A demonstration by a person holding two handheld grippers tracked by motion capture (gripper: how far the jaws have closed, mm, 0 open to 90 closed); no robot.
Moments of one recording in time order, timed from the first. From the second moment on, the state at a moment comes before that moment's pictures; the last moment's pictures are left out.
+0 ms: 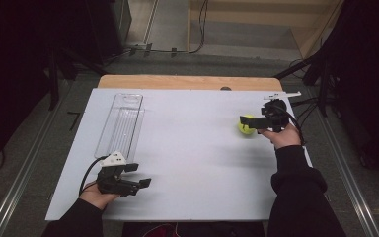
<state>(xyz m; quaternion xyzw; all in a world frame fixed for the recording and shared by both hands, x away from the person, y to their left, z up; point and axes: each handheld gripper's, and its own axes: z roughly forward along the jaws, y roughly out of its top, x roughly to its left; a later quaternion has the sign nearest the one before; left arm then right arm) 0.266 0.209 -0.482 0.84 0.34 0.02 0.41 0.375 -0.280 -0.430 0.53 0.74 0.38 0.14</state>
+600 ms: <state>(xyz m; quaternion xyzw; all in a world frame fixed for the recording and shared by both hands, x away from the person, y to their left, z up) 0.264 0.212 -0.484 0.85 0.35 0.02 0.40 0.408 -0.282 -0.433 0.54 0.74 0.37 0.15</state>
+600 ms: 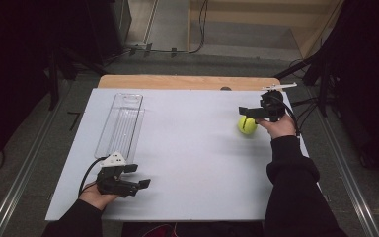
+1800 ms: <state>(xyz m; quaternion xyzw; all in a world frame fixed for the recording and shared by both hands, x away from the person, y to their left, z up) 0.265 0.214 -0.485 0.84 0.35 0.02 0.41 0.416 -0.275 -0.463 0.56 0.75 0.33 0.12</state>
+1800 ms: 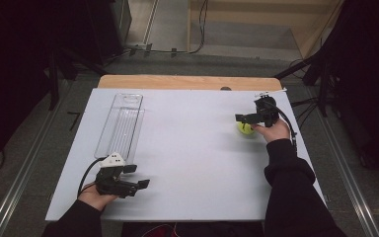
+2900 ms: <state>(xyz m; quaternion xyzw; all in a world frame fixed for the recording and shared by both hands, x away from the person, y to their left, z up) 0.265 0.213 -0.484 0.85 0.34 0.02 0.41 0.412 -0.273 -0.493 0.57 0.76 0.29 0.11</state>
